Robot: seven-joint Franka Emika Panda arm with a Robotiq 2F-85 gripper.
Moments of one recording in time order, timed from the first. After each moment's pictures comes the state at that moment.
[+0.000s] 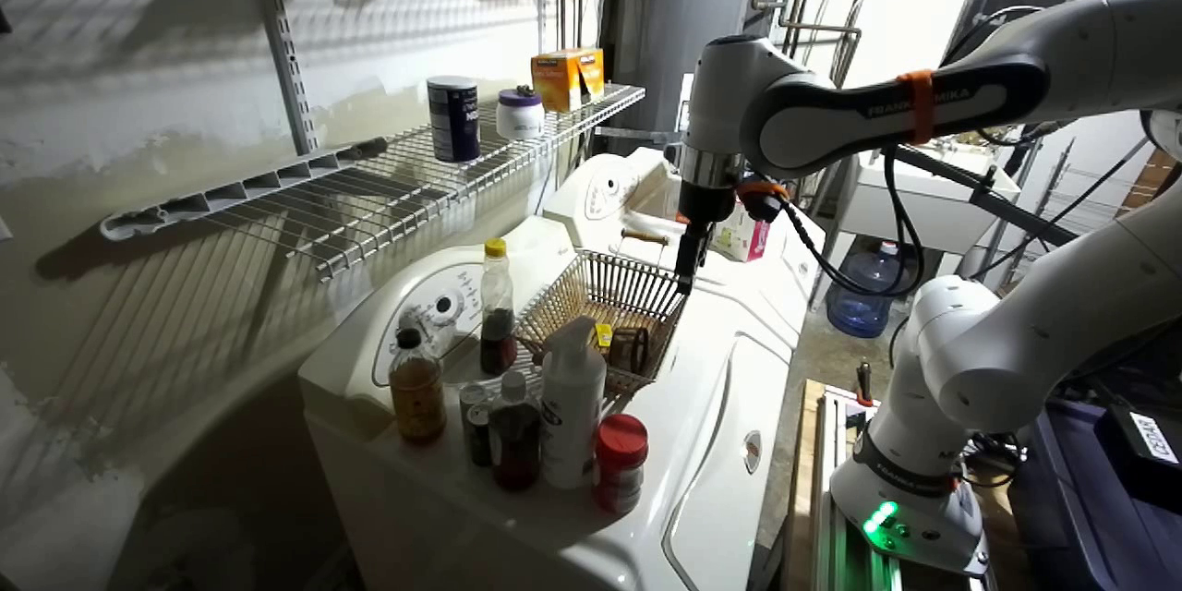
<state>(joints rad) 0.02 -0.60 -0.01 -2.50 -0.03 1.91 0.03</state>
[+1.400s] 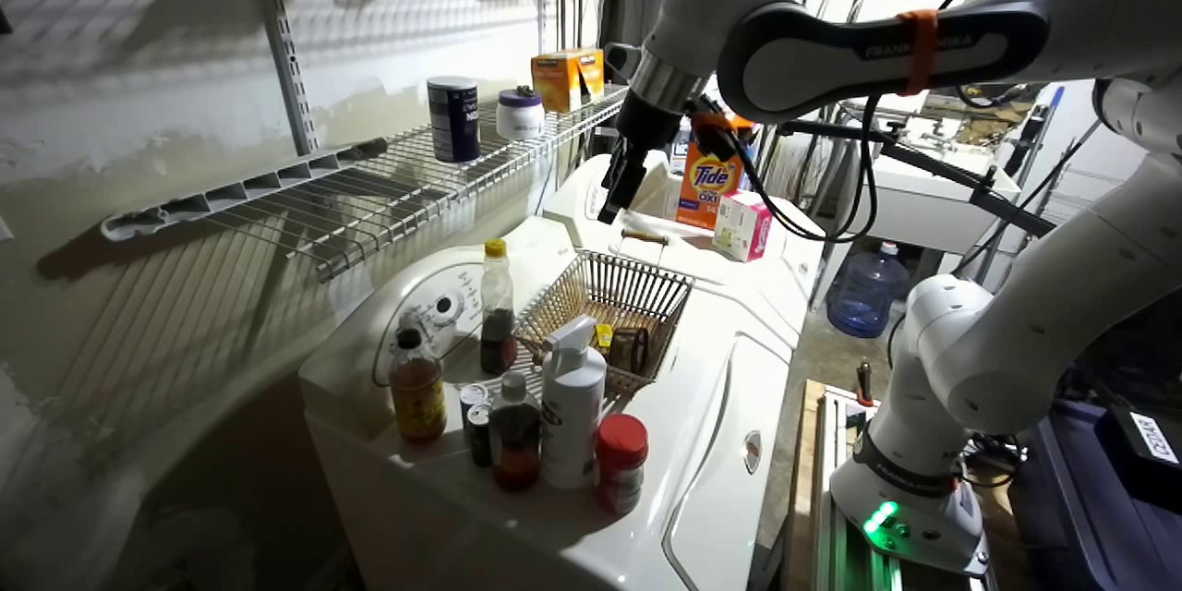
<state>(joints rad) 0.10 -0.48 0.04 -2.22 -0.07 2.12 -0.21</state>
